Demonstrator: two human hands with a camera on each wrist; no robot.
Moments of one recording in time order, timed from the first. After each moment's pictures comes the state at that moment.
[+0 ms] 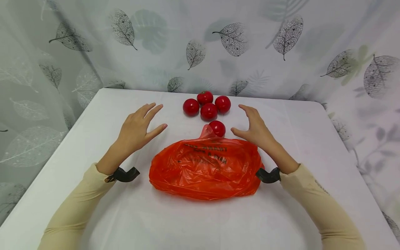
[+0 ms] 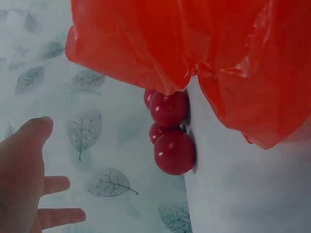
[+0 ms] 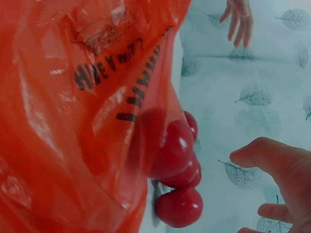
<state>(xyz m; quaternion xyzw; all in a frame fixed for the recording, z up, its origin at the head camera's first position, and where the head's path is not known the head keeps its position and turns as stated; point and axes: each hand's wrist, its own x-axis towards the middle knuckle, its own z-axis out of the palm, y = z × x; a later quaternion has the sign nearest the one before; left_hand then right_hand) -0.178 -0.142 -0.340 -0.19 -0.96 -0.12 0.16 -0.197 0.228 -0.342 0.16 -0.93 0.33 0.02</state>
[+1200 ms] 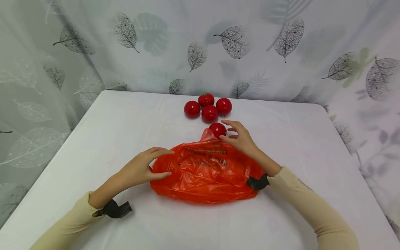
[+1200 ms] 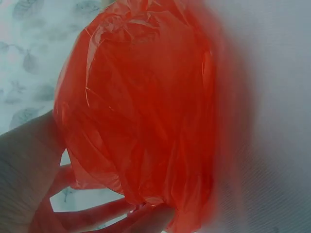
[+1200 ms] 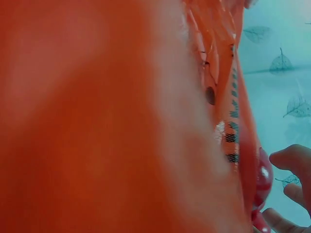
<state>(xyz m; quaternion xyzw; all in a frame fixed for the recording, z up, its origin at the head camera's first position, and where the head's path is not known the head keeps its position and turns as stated) -0.105 -0.135 -0.369 -0.23 -0.93 -0.27 -0.06 -0.208 0.204 -0.398 0.19 -0.86 0.47 -0.03</state>
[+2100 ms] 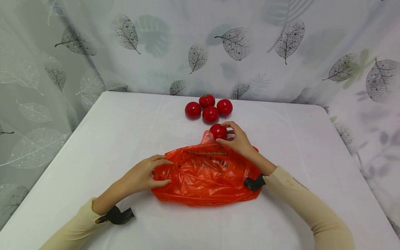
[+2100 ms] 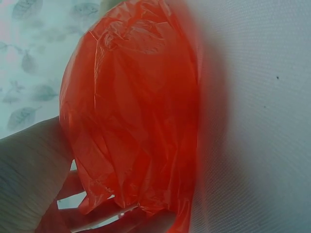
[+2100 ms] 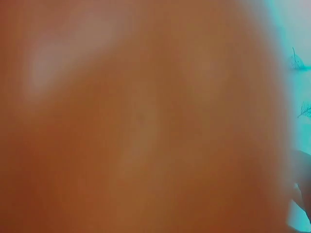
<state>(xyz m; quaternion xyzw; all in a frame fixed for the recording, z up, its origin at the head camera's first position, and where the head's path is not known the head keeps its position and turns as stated) -0.093 -0.135 -0.384 -0.26 -0.93 -0.24 -0.03 -0.196 0.180 -0.380 0.15 -0.86 0.48 -0.05</state>
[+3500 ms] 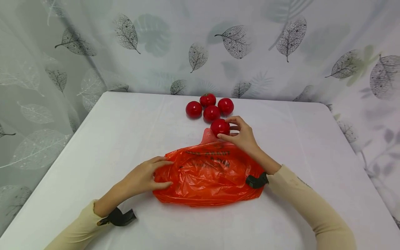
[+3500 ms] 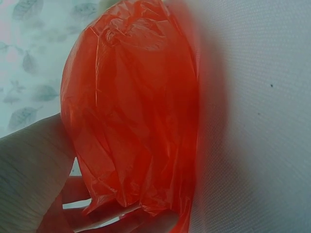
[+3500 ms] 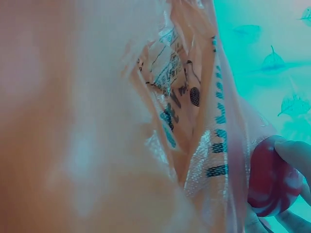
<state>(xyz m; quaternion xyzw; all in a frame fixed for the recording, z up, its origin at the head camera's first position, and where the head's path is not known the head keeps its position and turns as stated) -0.091 -0.134 -0.384 -0.26 -0.94 -0.23 -0.04 -0.210 0.194 -0.398 0.15 -0.84 0.52 0.03</state>
